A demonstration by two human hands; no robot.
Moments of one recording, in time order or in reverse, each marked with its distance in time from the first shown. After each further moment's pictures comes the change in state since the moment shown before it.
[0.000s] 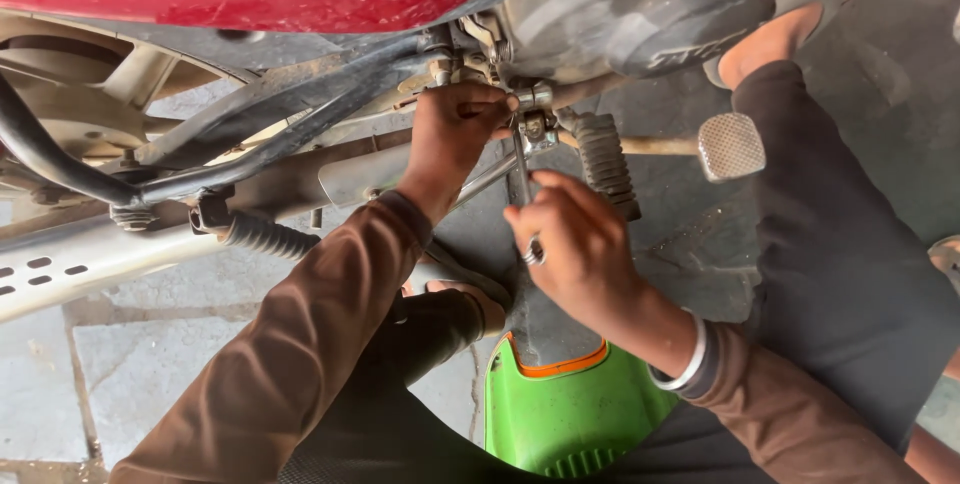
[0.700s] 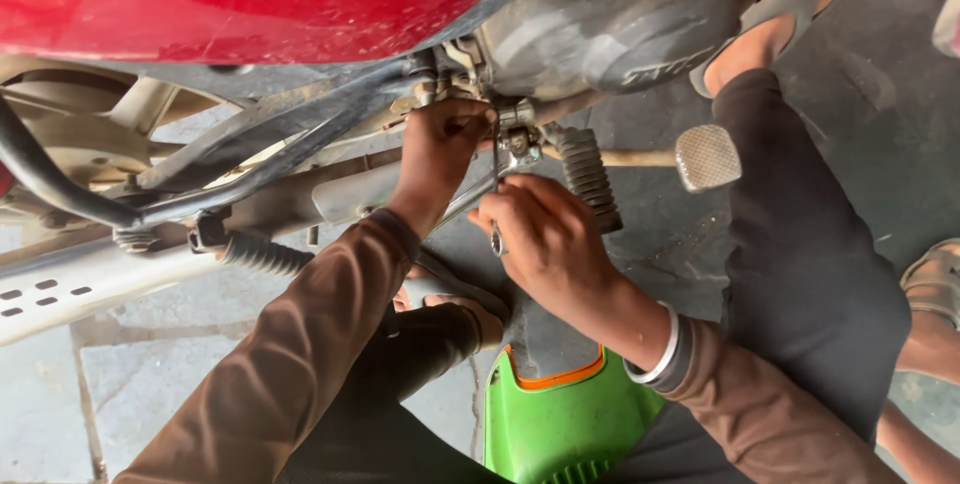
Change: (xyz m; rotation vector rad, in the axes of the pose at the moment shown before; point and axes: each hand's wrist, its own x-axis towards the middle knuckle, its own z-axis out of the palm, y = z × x) left_hand 0.002 0.003 0.003 0.112 0.046 0.034; right_hand 0.023 0.000 -0.006 -0.012 -0.012 0.000
